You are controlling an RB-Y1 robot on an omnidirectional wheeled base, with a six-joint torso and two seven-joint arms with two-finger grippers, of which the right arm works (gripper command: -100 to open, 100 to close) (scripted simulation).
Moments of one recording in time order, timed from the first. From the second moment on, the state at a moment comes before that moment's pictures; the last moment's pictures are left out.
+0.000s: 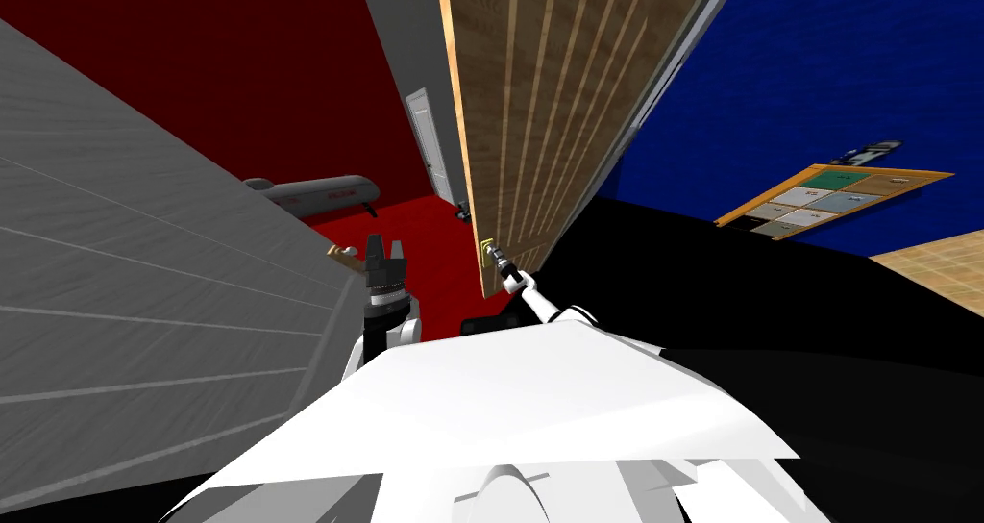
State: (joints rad) arm -0.31 -0.06 0.33 -0.94 -0.04 -0.38 -0.11
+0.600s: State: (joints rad) arm -0.31 -0.04 0.27 -0.93 -0.04 -0.37 -0.08
